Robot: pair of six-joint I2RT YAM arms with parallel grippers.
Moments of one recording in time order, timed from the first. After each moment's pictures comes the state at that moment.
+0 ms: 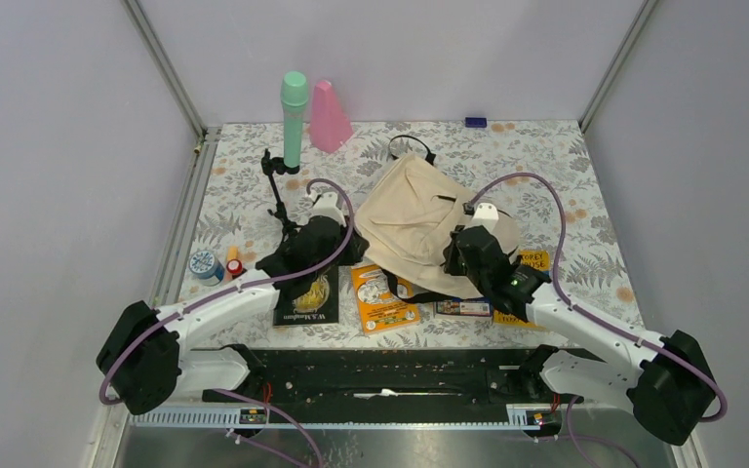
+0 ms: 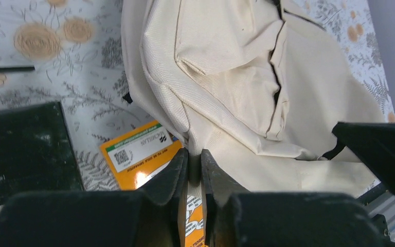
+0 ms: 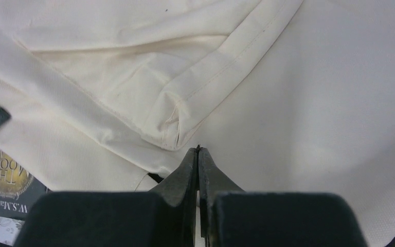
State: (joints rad) left arm -0.75 1.21 0.67 0.03 -0.18 -0.67; right arm 0.72 1.05 0.63 -0.19 0.36 0.59
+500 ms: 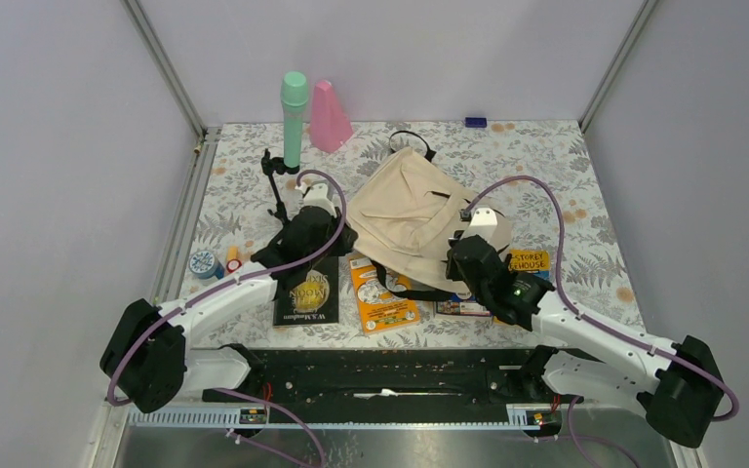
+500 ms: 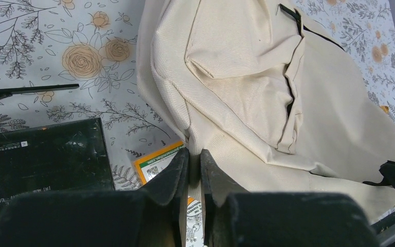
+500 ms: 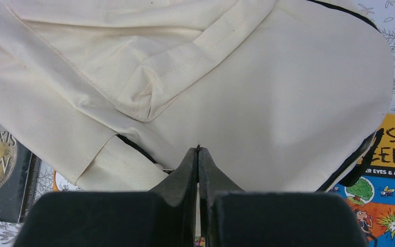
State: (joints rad) left arm -0.65 1.23 0.71 0.02 -0.16 -0.62; right arm 0.84 0.99 0.64 -0.25 0.53 0.52
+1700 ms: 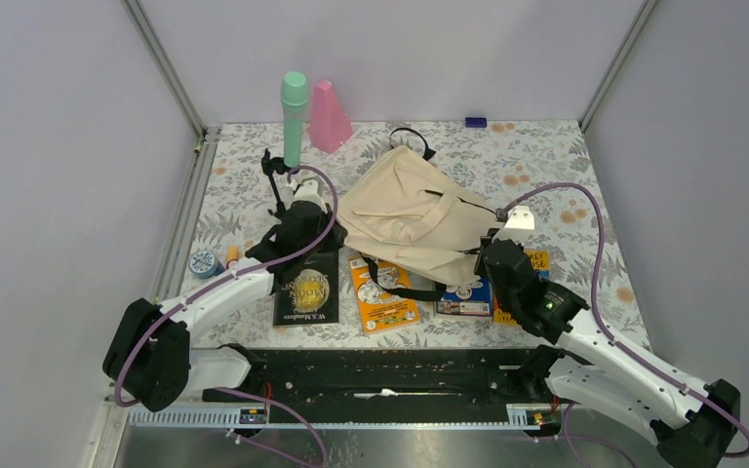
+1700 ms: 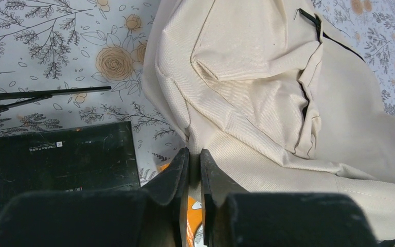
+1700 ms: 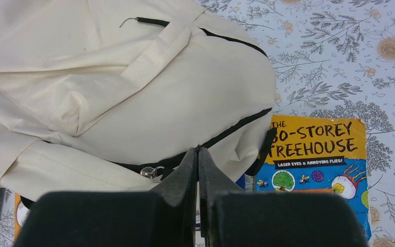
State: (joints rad) left arm -0.56 1.25 0.71 0.00 -0.13 -0.59; right arm 0.77 0.77 0.62 -0.36 0.68 0.45
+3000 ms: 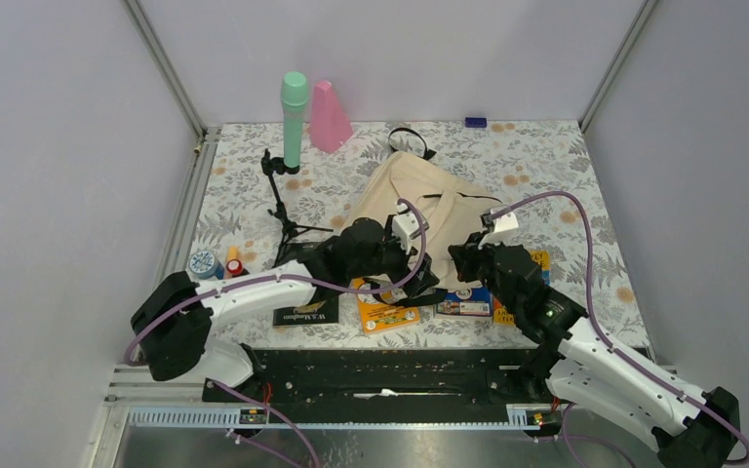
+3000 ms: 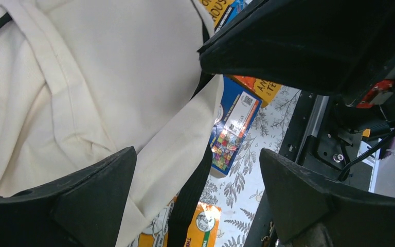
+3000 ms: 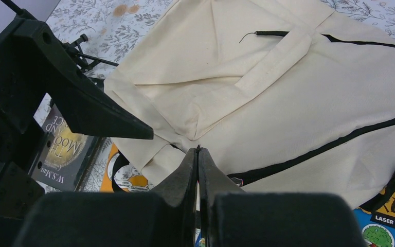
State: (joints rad) left arm -0.96 1.42 0.87 0.16 0.21 -0.18; right arm 0.75 0.72 0.52 -0.10 0.28 0.37
